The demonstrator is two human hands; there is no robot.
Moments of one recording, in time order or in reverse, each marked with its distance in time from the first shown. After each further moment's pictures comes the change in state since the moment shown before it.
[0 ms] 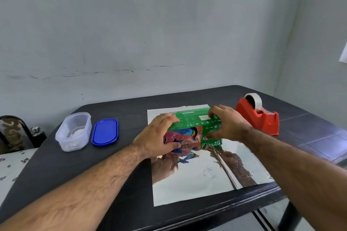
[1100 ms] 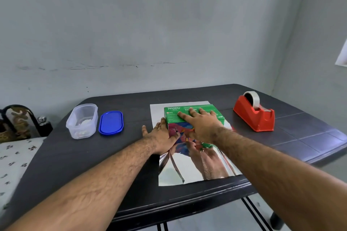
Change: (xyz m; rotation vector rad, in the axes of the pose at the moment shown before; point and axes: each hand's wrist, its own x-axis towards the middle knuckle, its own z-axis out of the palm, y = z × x) left_hand -0.007 0.019 0.018 0.152 -0.500 -0.629; right_hand 0.006 -0.089 0.035 -0.377 -0.337 -0.015
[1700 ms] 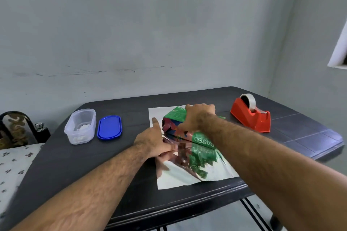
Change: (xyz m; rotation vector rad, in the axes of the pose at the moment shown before) left_hand -0.012 -0.016 -0.013 -0.107 0.177 -0.020; right_hand 0.011 -0.021 -0.054 -0.009 -0.004 0.323
